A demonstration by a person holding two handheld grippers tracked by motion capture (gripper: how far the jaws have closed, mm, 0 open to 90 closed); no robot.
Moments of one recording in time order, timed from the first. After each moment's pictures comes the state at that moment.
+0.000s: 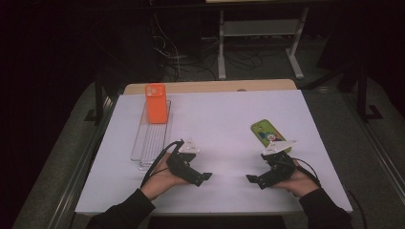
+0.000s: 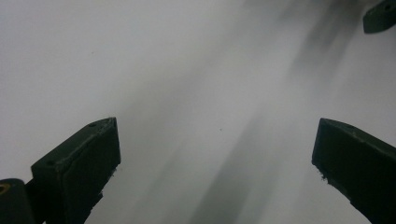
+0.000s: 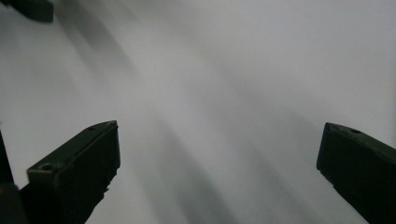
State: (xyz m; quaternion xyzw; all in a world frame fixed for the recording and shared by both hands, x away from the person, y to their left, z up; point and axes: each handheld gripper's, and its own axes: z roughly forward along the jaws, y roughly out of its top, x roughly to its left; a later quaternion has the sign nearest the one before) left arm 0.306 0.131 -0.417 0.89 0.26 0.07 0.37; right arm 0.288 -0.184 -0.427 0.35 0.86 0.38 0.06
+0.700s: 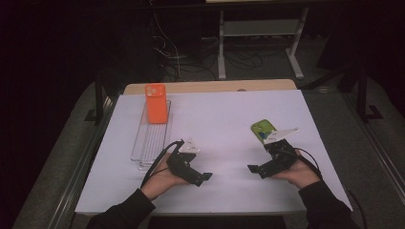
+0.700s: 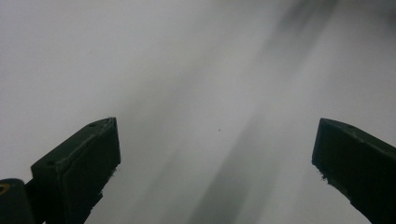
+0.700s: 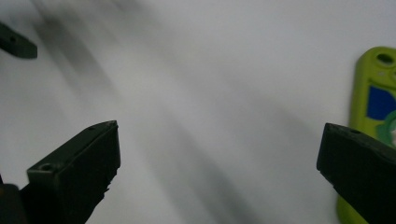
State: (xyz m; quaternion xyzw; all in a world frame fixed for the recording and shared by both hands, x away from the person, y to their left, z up) left arm 0.306 0.130 -0.417 0.89 0.26 0.06 0.38; right arm 0.307 -0.186 -0.400 0.37 0.85 0.36 0.07
